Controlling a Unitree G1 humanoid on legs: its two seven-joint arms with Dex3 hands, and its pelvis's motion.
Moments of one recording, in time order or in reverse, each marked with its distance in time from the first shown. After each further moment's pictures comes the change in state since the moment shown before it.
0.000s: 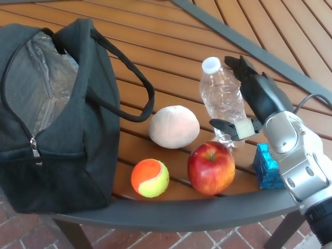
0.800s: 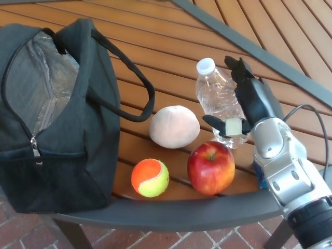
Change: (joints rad) left_arm 0.039 -0.012 -0.035 0.009 0.012 -0.048 -0.025; right_arm 0.006 0.113 -0.038 0.034 0.007 -0.006 -0.122
